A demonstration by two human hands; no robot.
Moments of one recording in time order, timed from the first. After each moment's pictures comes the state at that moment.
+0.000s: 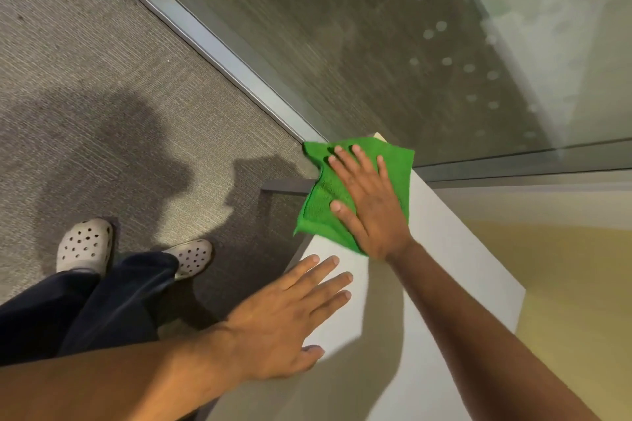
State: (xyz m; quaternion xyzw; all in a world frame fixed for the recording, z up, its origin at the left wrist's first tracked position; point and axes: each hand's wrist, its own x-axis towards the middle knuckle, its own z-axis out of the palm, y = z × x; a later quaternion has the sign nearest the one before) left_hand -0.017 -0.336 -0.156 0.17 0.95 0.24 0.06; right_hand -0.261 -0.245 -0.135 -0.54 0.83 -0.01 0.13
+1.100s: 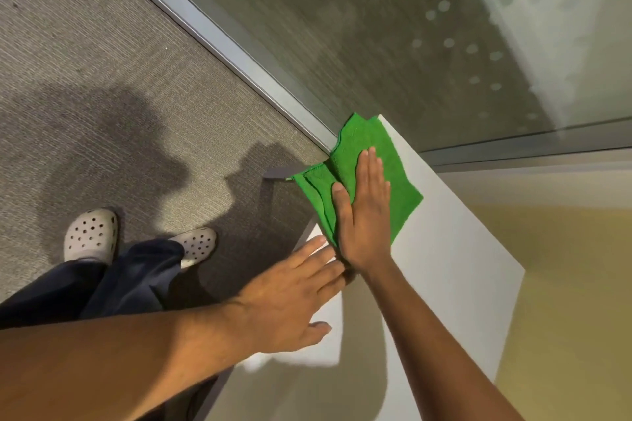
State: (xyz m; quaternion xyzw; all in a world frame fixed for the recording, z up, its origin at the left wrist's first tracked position) left_hand -0.017 -0.339 -0.153 0.20 0.96 0.20 0.03; right_hand -0.175 -0.252 -0.137 -0.26 0.95 -0.09 0.11
